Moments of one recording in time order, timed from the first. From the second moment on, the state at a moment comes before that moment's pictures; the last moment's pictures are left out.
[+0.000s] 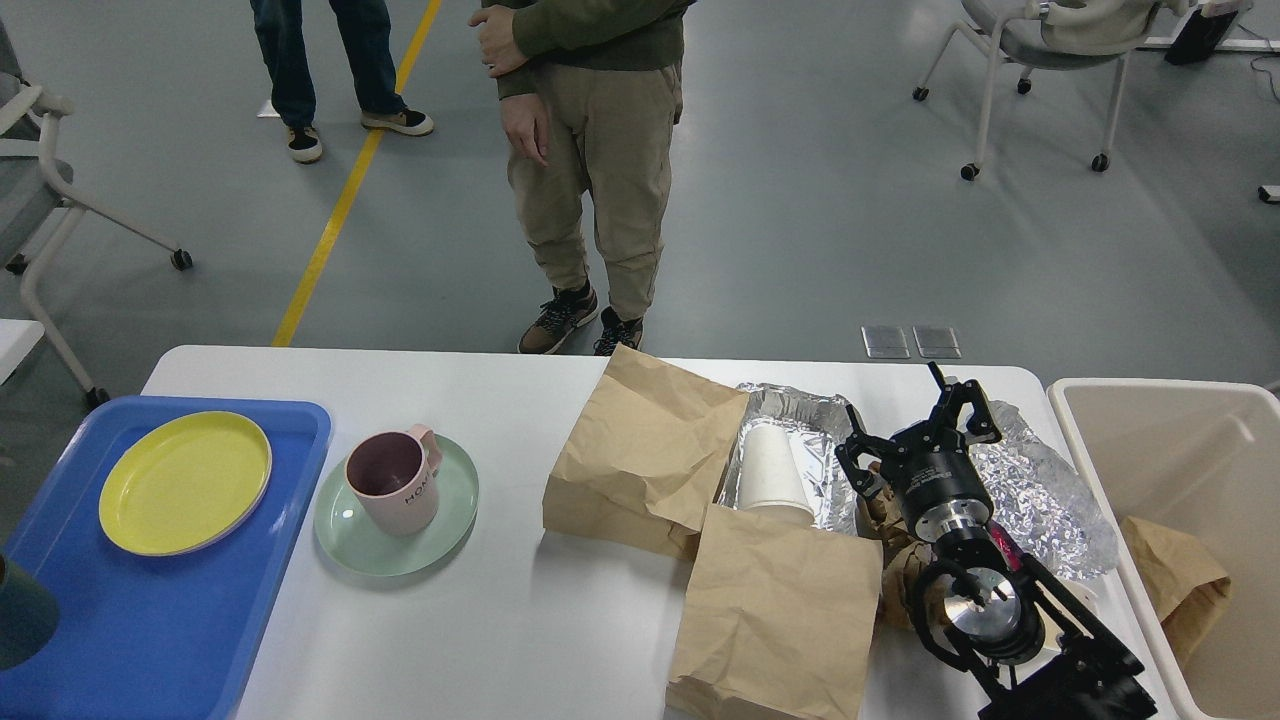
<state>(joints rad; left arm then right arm) -1.40 1.04 1.00 -0.87 0.50 -0.78 0.01 0.25 -0.04 1.21 0.91 -0.27 0.17 0.27</state>
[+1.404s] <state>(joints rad) -1.01 0.94 0.68 -0.65 0.46 -0.65 0.02 0.25 -0.04 1.21 0.91 -0.27 0.17 0.27</state>
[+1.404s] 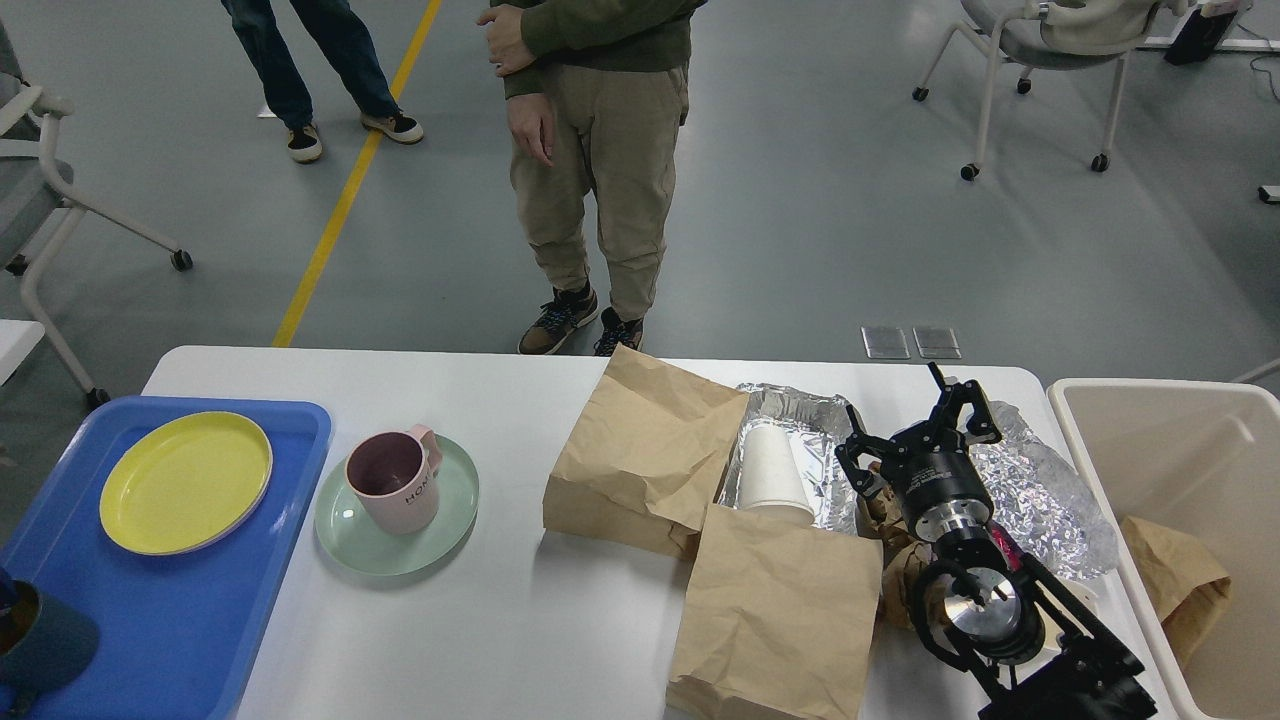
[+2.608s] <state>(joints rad) -2.46 0.31 1.61 -1.58 -0.11 -0.77 0.02 0.25 -0.04 1.21 0.91 -0.27 0.17 0.27</state>
